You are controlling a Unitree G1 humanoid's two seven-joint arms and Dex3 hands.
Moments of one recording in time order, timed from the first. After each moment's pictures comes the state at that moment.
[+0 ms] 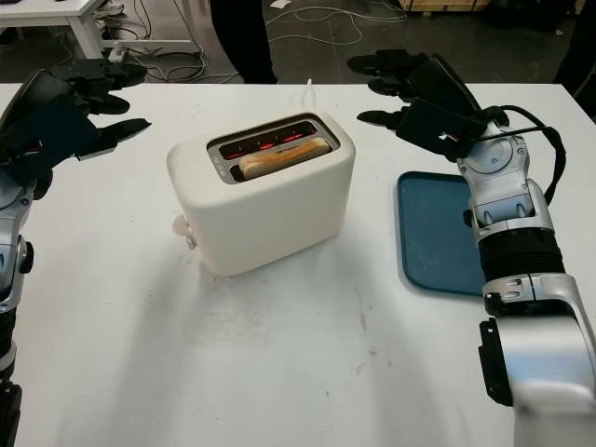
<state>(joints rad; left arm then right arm) -0.54 0.55 0.05 -0.31 0.23 0.60 -0.31 -0.86 -0.54 0.06 0.62 -0.20 -0.23 0.35</state>
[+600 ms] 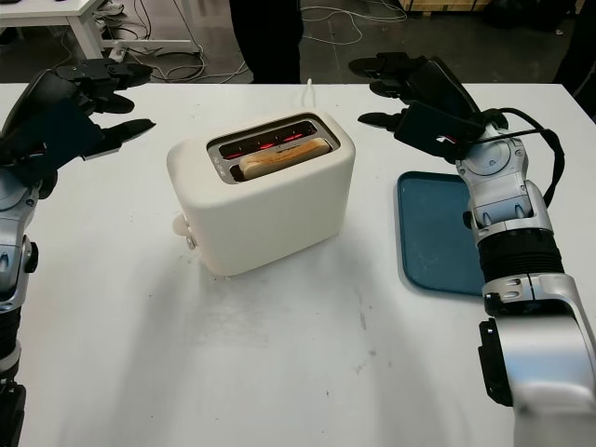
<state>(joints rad) -0.54 0.53 0.05 -0.29 0.23 0.56 -0.31 -0.86 -0.54 0.06 0.64 -0.21 -0.23 0.33</state>
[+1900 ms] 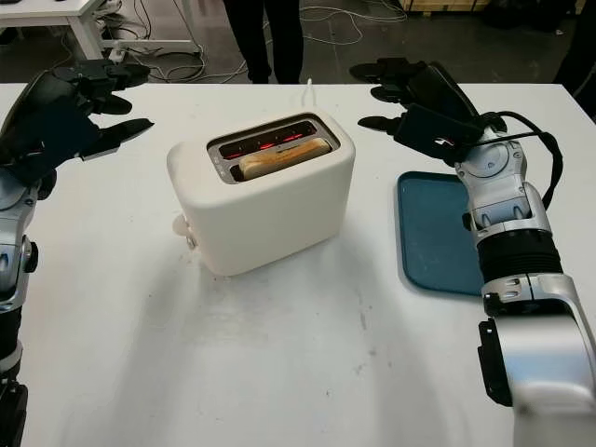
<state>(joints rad) -0.54 0.53 0.05 -0.29 0.23 0.57 -0.31 -0.86 -0.54 0.06 0.66 -0.22 -0.23 0.33</state>
